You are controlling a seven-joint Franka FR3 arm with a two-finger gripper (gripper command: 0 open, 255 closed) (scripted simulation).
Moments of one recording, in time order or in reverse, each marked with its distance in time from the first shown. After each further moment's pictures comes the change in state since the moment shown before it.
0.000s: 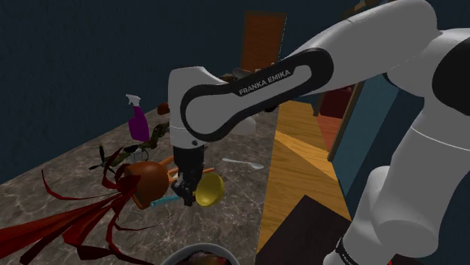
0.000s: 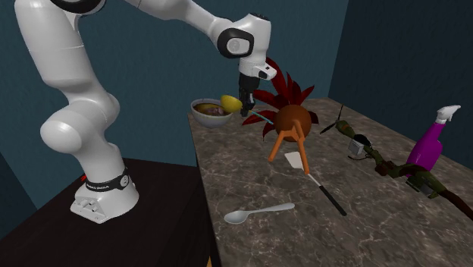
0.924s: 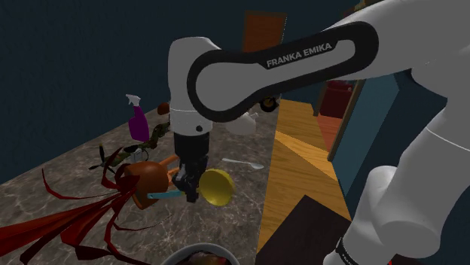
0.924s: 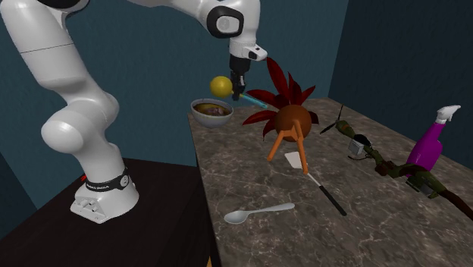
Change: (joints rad) arm 0.027 -0.118 0.024 0.023 0.040 -0.125 0.054
